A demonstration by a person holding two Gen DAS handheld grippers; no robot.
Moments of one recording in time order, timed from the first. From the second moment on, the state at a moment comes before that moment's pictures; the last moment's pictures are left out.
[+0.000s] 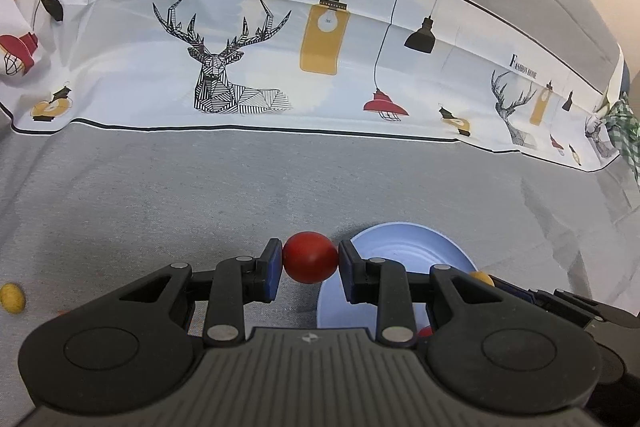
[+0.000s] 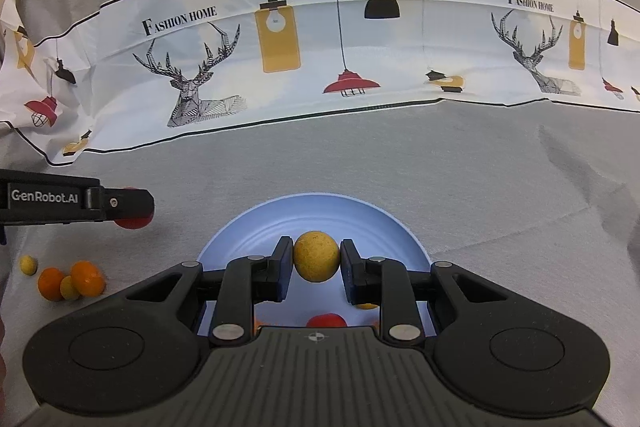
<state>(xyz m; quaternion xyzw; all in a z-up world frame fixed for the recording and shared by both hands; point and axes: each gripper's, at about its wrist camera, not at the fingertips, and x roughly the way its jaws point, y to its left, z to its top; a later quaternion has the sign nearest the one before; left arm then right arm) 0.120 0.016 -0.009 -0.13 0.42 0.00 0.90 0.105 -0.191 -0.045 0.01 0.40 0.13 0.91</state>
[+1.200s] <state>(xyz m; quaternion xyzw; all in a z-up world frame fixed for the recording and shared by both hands) 0.120 -0.035 -0.030 -0.09 0.45 -0.07 0.89 0.114 -0.197 -0.053 0.03 0.42 0.09 0.90</state>
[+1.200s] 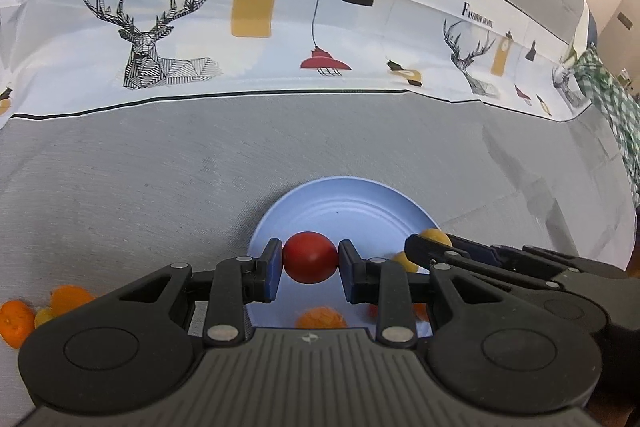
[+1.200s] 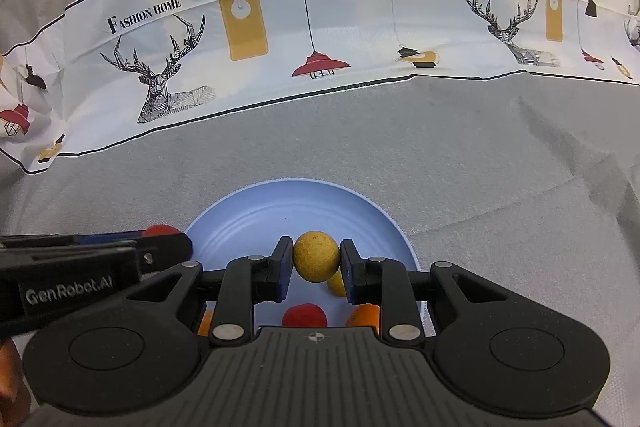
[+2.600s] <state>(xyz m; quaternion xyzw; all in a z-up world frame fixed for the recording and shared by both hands) 0.116 -0.013 -0.014 -0.10 0.43 -0.04 0.90 0.114 -0.187 -0.046 0.01 0.41 0.07 0.91</state>
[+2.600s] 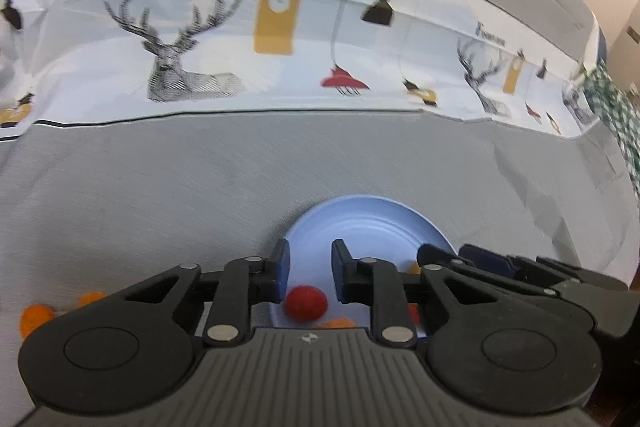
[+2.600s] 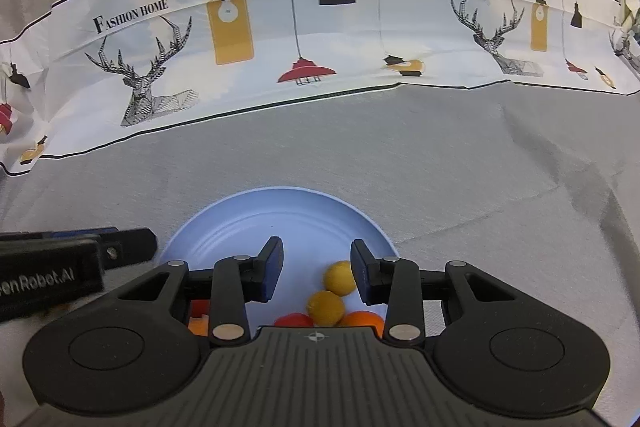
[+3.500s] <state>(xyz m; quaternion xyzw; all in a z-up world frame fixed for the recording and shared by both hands) 0.019 0.192 -0.021 -0.20 0.40 0.19 0.87 0.096 -0.058 -0.039 0.07 0.42 0.28 0.86</state>
